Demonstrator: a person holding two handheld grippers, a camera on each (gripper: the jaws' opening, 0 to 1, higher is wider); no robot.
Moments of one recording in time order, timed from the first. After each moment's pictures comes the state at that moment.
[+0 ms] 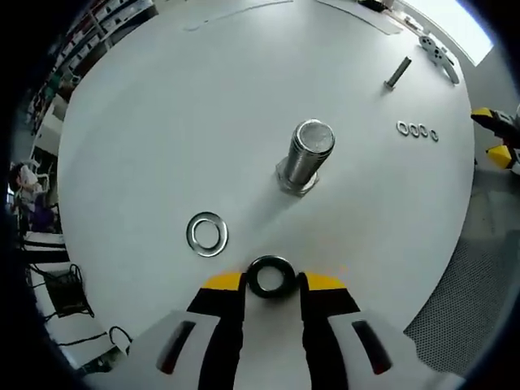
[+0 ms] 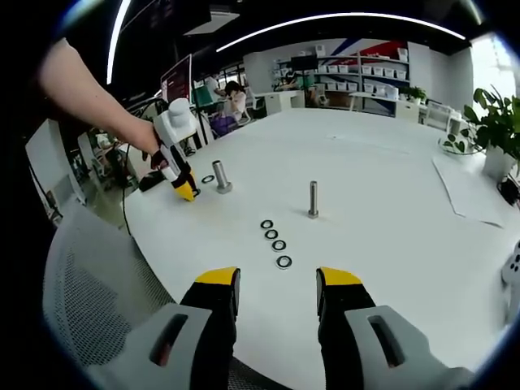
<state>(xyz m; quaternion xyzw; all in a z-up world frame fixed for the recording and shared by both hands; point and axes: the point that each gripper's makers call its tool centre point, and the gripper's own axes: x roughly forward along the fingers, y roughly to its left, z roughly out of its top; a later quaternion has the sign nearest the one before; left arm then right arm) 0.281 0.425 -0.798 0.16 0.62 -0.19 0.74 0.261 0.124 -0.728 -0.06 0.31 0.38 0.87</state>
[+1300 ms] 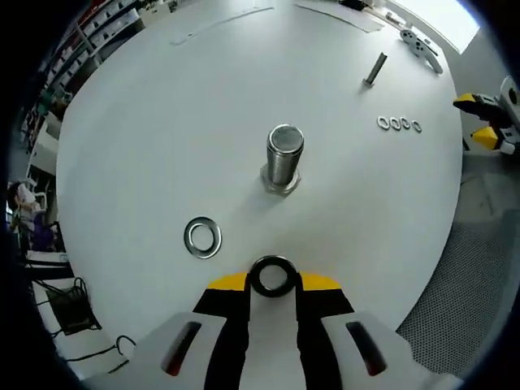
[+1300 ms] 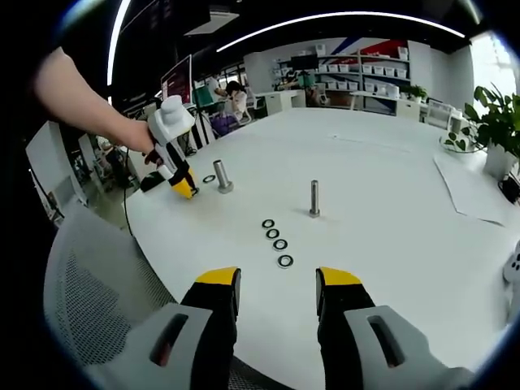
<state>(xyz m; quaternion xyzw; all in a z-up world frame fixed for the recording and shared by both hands) 0.281 0.417 -0.783 0.18 0.60 -0.23 0.74 0.260 0.125 -0.728 -0.06 0.31 0.39 0.87</state>
